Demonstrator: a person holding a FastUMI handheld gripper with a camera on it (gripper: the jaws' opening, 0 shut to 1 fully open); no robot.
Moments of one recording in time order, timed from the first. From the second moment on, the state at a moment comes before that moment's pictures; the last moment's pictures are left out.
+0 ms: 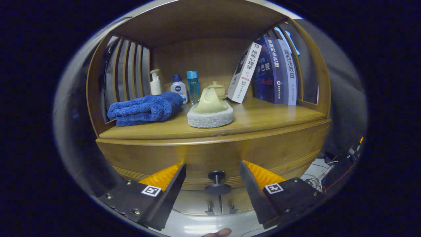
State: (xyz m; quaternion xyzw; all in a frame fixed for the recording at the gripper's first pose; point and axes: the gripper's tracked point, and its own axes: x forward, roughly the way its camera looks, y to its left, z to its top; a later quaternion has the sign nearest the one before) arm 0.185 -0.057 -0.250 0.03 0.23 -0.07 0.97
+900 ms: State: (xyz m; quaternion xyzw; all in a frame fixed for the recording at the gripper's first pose) arm 0.138 -0.037 -0.136 0.03 0.14 -0.04 0.99
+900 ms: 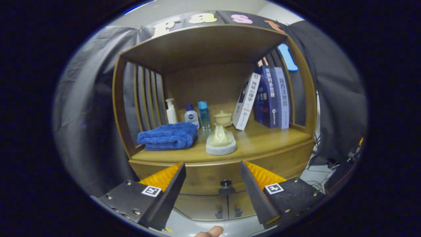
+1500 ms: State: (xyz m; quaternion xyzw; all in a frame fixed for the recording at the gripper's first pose) arm 0.067 -0.036 0.002 -0.03 0.05 -0.03 1.00
